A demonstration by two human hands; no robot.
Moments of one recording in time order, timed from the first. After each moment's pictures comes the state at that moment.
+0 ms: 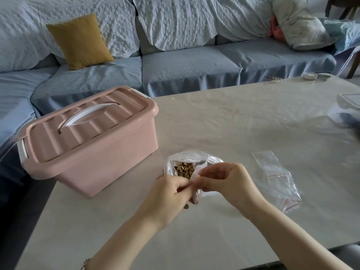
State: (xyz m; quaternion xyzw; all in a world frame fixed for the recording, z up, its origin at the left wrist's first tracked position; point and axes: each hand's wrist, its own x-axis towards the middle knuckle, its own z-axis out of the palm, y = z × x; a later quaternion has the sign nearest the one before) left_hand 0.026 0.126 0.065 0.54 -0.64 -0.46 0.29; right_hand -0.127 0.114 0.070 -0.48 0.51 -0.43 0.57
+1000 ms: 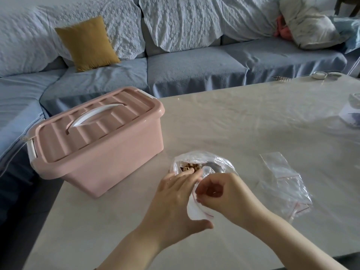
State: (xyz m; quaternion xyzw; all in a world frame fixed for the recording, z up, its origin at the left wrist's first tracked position) left_hand 0.039 0.130 0.035 0.47 -0.85 -0.09 0.23; right_hand -0.116 0.123 0.060 -0.66 0.52 -0.32 0.45
